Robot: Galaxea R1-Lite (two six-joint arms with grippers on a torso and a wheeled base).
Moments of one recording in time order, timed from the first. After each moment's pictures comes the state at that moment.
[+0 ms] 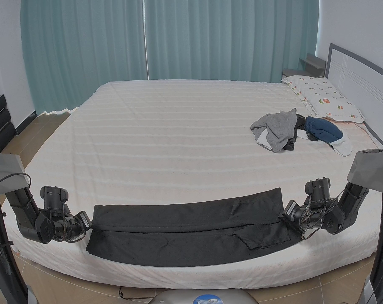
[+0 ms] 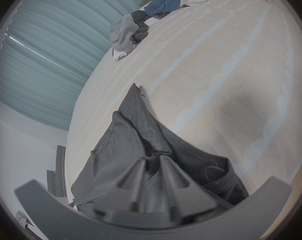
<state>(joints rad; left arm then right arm) 0.09 2.17 -0.49 -0.83 -0.12 -0.56 0.16 2.28 -0.66 -0.88 0.10 0.86</state>
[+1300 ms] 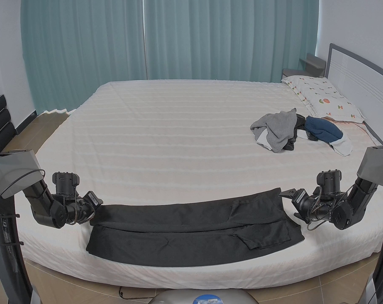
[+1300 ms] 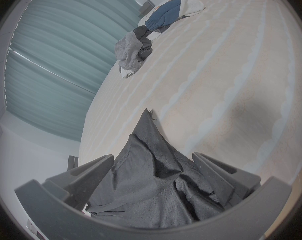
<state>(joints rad) 0.06 2.31 -0.77 -0.82 -0.11 -0.74 0.10 2.23 -0.65 -0.93 0.15 0.90</state>
